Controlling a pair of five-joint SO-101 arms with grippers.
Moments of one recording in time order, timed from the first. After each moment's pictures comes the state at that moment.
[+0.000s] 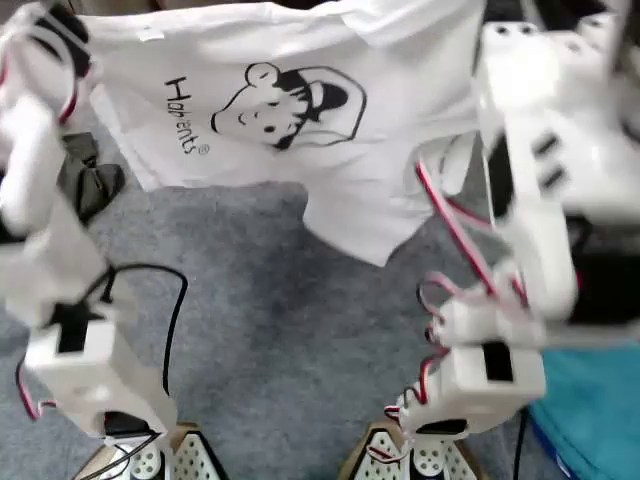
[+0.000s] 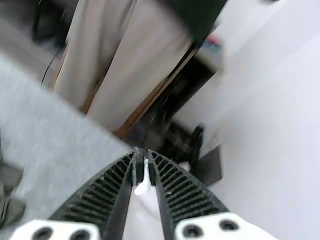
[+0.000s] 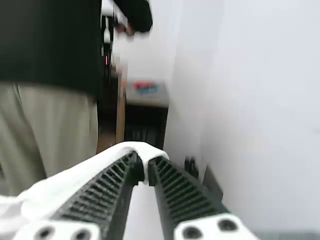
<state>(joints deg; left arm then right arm) -9.6 8.7 -93.3 100.2 24.1 -1.1 4.2 -94.0 91.5 -4.2</state>
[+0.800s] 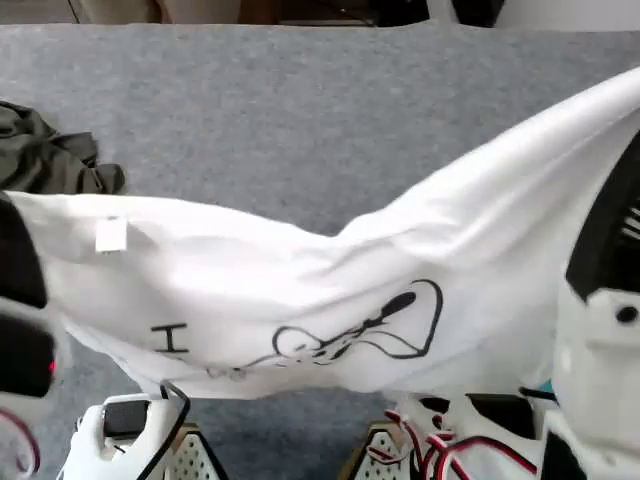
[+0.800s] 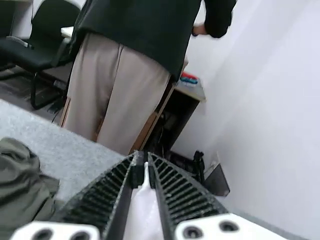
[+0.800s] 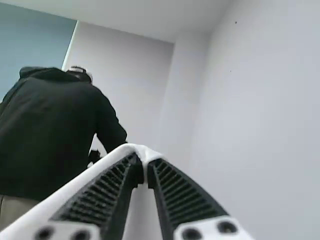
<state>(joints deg) -9.8 -44.7 -43.8 100.3 14.5 -1.2 -16.0 -91.9 84.9 0.9</state>
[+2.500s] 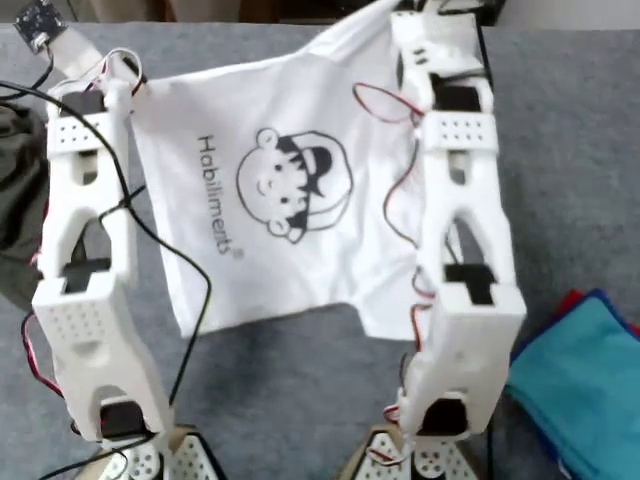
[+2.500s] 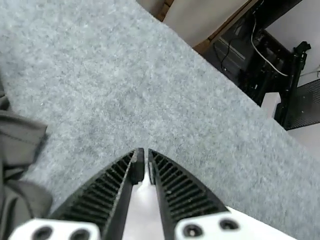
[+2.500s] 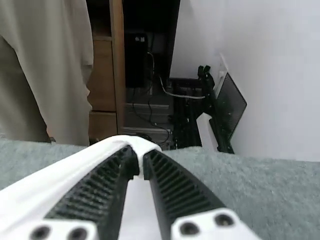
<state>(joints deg) -12.9 32.1 -32.5 44.9 20.8 -2.5 28.9 -28.4 23.0 -5.1</state>
